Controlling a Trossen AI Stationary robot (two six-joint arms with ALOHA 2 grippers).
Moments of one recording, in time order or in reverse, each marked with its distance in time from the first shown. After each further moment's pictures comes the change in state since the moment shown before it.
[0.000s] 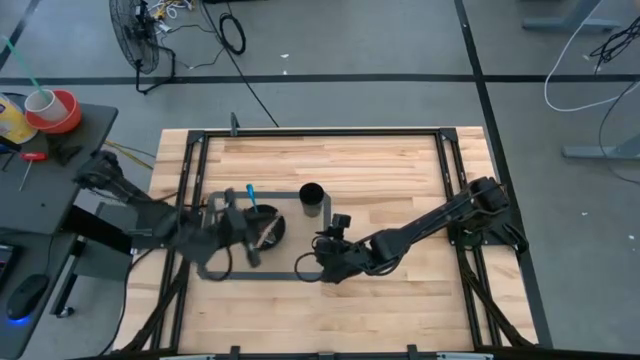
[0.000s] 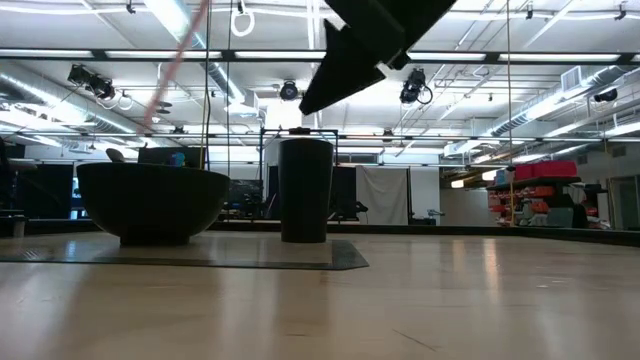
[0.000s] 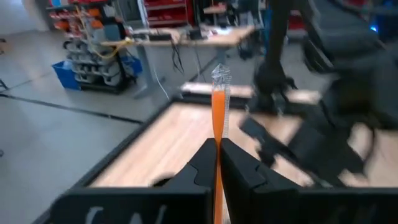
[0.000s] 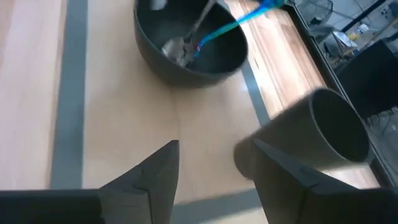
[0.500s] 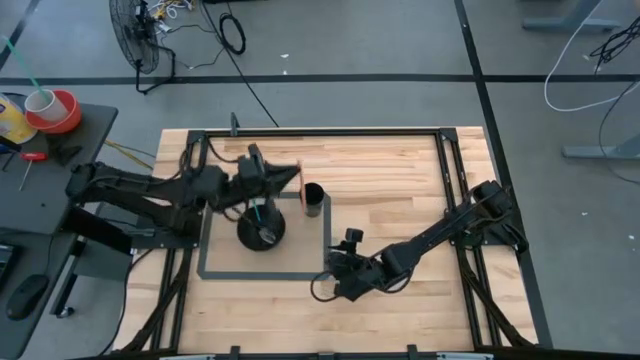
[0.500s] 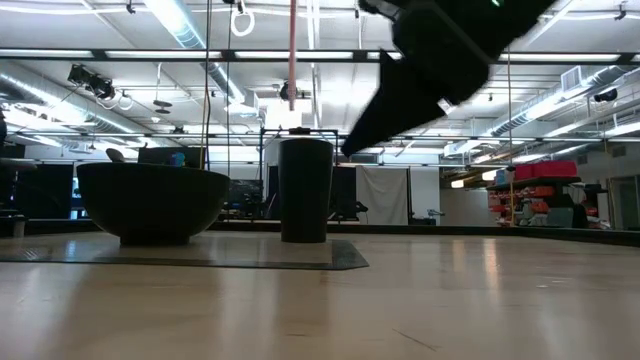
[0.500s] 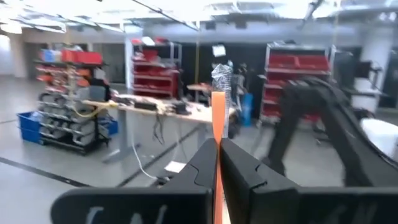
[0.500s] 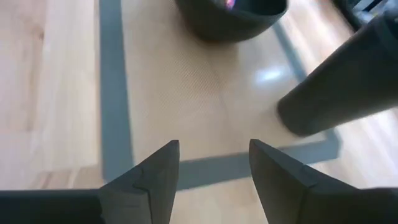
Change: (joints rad) left arm 0.476 0.005 -0.105 0.639 0.550 0.227; right arm 0.101 -0.006 -0.166 0.087 0.010 0.177
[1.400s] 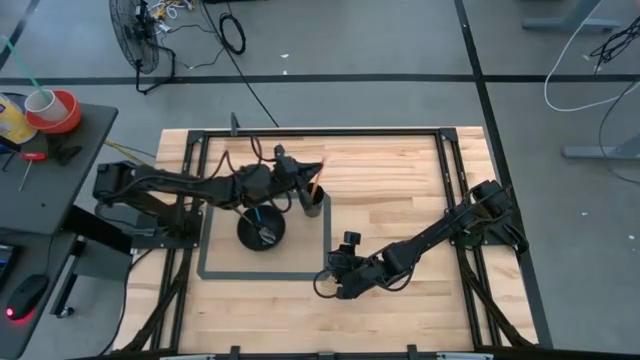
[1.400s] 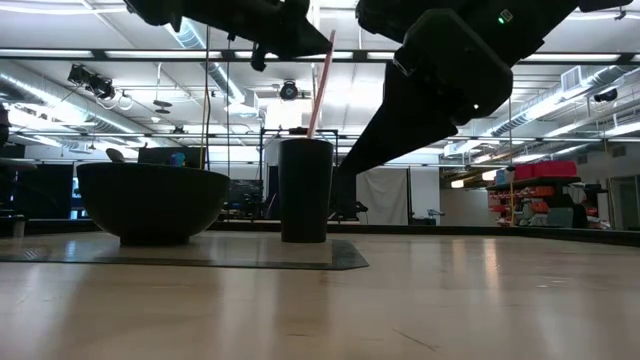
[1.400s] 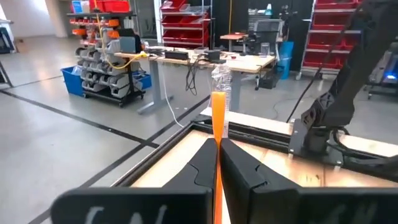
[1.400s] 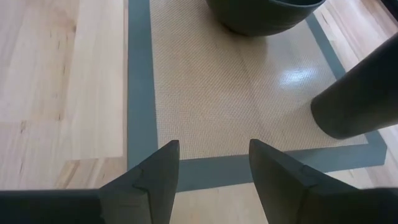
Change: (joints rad) left arm 0.141 0.292 -0.006 0.064 -0.009 -0.046; right arm -0.010 0.000 -0.070 0.125 -0.115 -0.032
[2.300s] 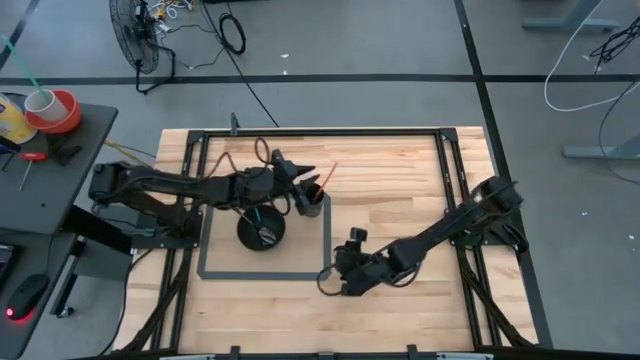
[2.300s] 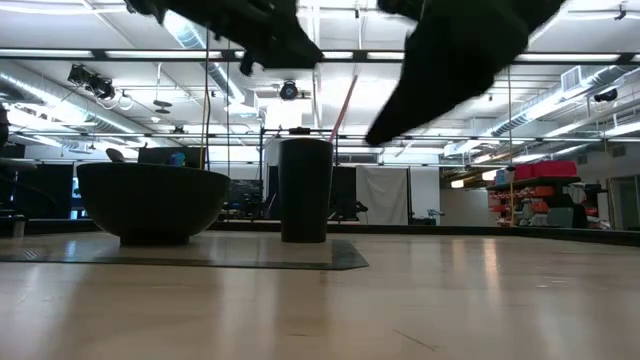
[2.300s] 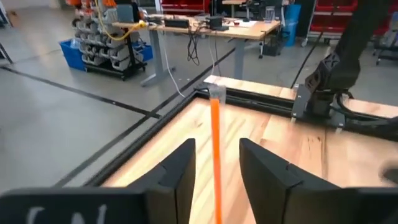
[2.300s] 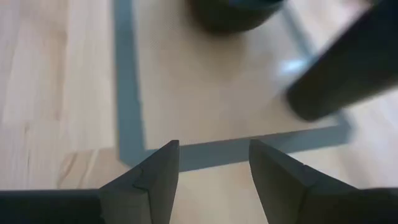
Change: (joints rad) left arm -0.021 -0.054 0.000 -0.214 -0.014 -0.050; right arm 0.006 -0.086 -0.001 -0.129 0.007 0.077
